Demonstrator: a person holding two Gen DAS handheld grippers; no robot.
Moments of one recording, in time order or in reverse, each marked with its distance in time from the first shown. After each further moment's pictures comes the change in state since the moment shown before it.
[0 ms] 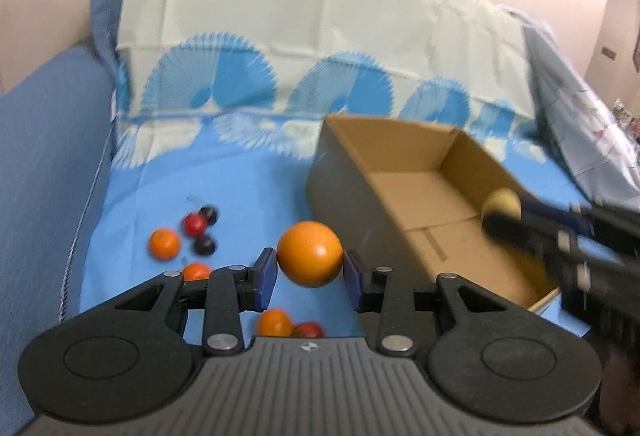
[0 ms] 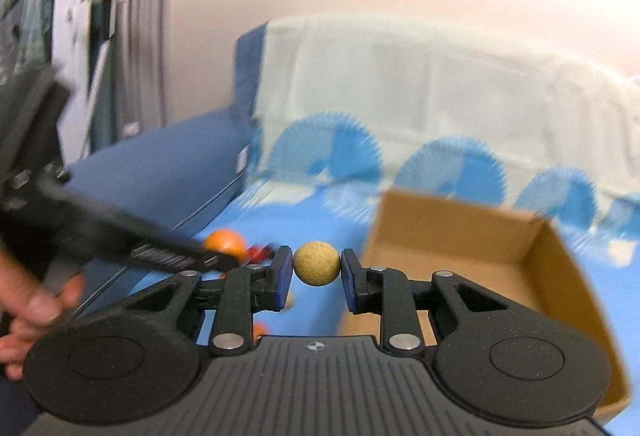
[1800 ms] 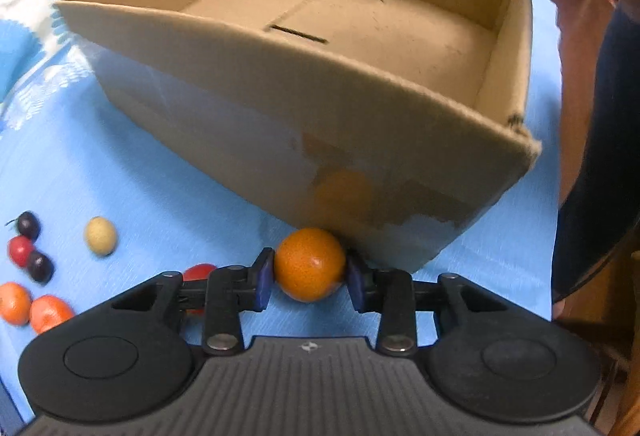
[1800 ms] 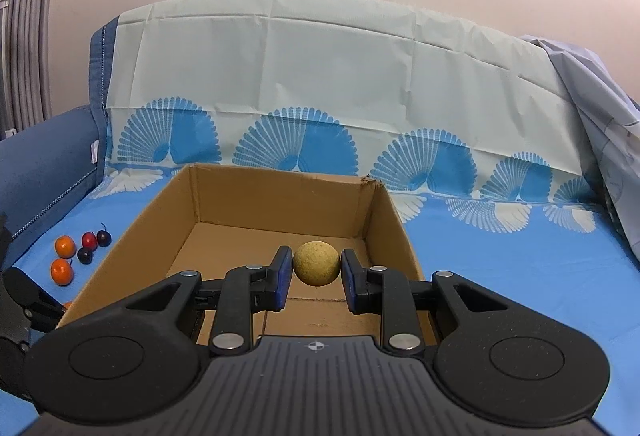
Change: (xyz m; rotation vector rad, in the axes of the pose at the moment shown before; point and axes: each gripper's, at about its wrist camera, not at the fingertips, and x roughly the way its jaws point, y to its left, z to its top) left arm 0.137 -0.052 -0.073 0.665 0.403 -0.256; right arm 0.001 -0.133 -0.031 0.097 0.092 -0.258
